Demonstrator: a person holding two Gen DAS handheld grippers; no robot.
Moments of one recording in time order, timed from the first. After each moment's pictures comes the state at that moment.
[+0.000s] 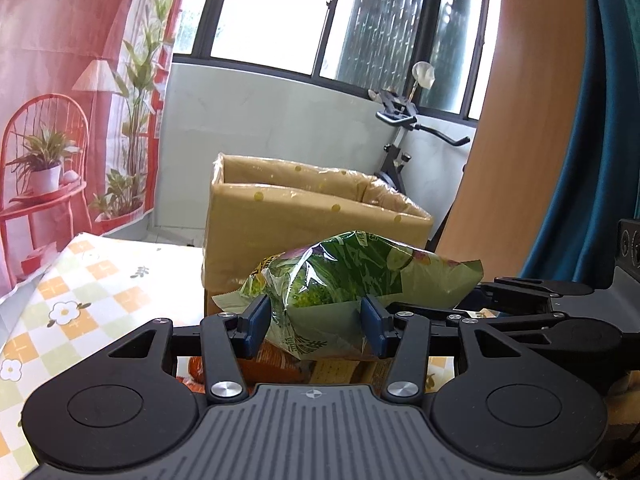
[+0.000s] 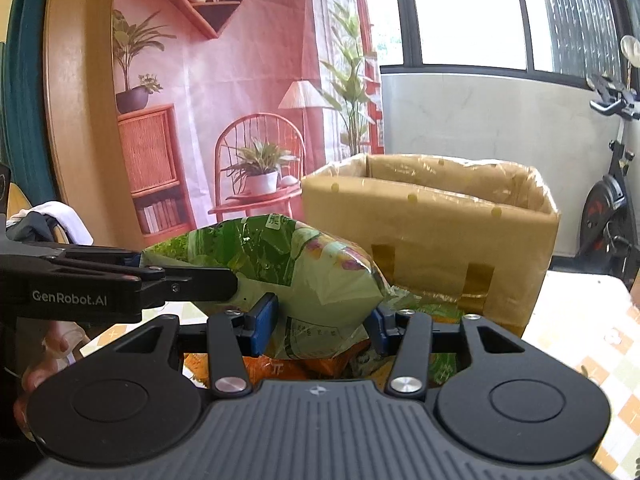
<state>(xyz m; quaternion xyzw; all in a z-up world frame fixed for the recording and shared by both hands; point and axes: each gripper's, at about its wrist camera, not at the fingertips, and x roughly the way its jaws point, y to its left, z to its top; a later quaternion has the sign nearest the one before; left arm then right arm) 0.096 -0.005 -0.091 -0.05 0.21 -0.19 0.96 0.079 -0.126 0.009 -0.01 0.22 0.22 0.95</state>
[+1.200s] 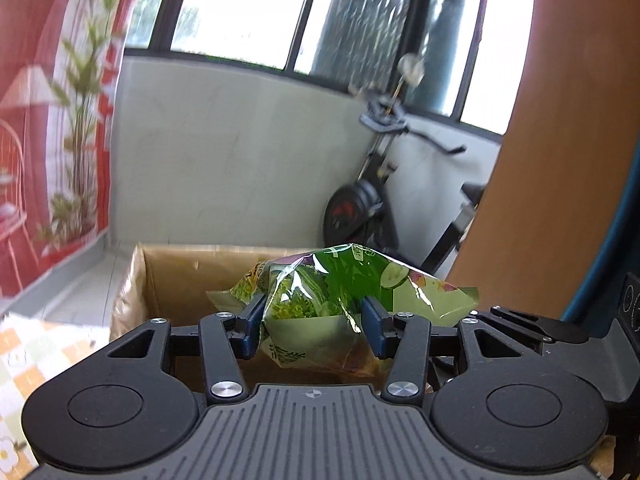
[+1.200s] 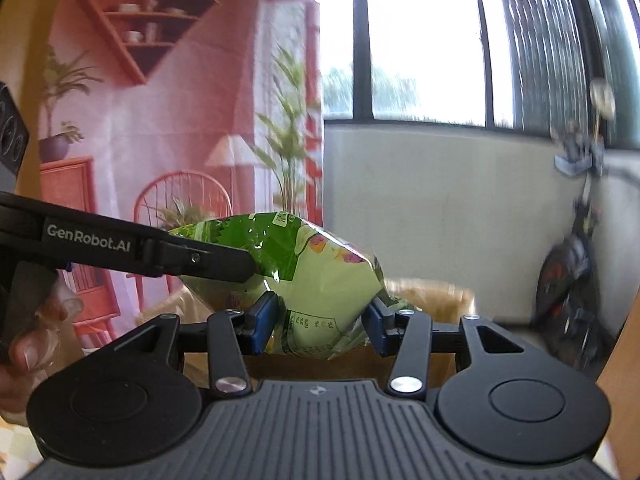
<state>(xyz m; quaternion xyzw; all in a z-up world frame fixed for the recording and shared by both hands) 0.302 -0.071 -0.036 -0.05 0.24 -0.24 0.94 0.255 -0.191 0.048 -0.01 0.16 0.15 0.98</state>
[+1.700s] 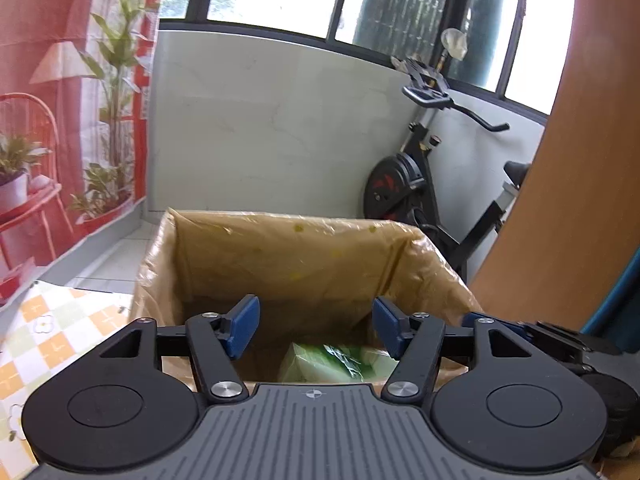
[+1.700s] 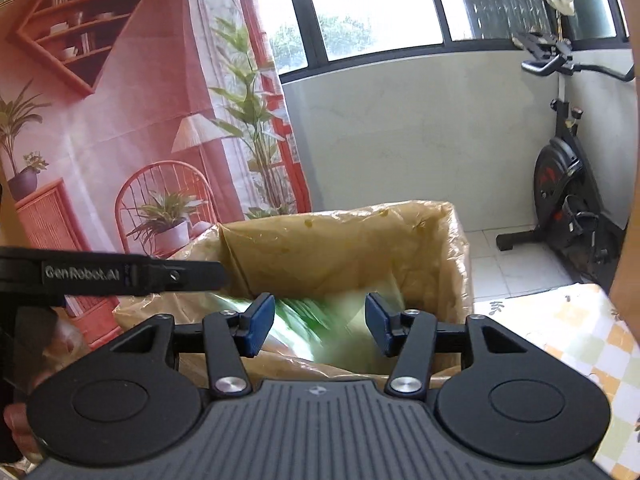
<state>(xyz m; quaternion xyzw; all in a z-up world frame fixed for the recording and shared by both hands) 0.307 -0.057 -0.024 -0.05 0.28 -0.18 0.94 0.265 -0.235 0.038 0.09 0.23 0.12 0.96</state>
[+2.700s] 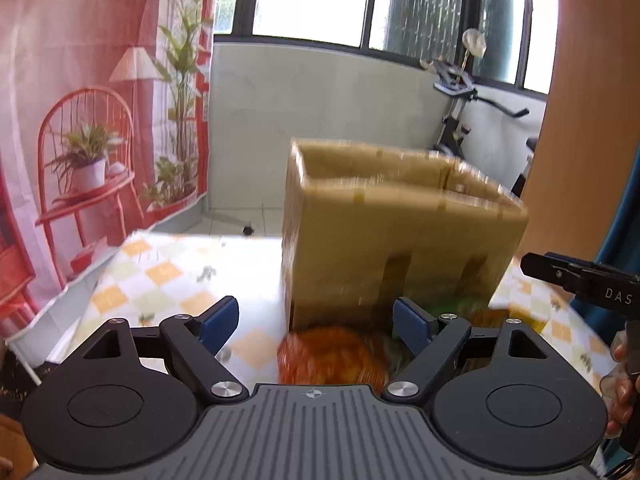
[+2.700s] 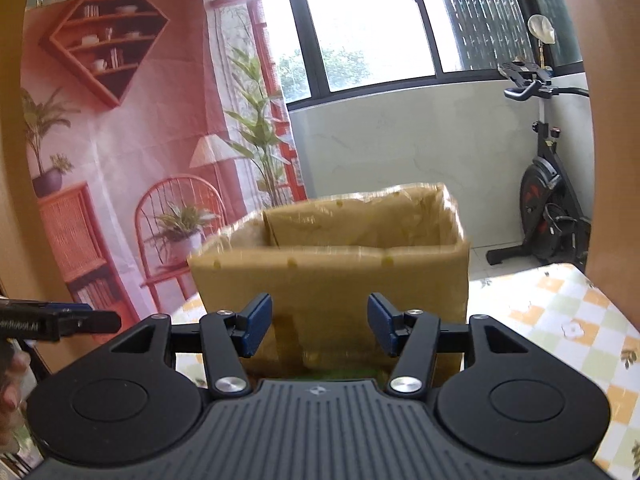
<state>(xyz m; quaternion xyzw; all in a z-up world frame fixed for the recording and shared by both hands) 0.160 0.043 -0.082 -0.01 0.27 -0.12 0.96 0.125 -0.184 0.012 0.08 0.18 0.10 0.97</state>
